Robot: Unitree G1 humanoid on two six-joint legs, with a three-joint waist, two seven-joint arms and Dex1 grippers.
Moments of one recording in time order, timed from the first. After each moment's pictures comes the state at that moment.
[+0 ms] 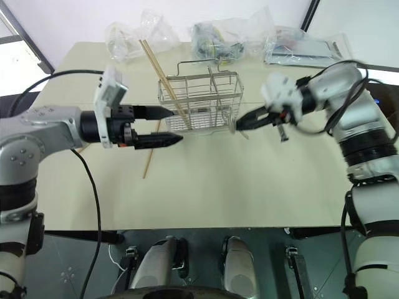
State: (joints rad) left arm -0.76 0.76 0.05 -0.33 -0.95 1.10 -0.74; right arm -1.04 -0.94 0.32 0.37 0.59 0.14 1.56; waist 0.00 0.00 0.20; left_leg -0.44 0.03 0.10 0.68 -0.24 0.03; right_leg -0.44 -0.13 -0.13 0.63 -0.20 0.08
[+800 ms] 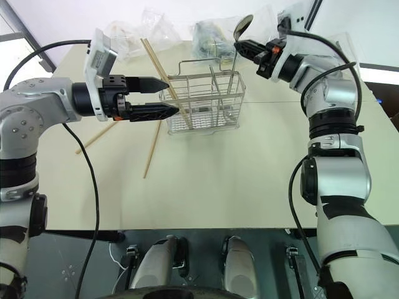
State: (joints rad) left arm -0.90 0.73 0.02 -0.19 -0.82 1.03 -0.84; right arm -1.23 -0.55 -0.05 0.86 0.46 0.37 0.95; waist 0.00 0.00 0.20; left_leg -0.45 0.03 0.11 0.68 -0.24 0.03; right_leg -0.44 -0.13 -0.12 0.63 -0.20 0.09
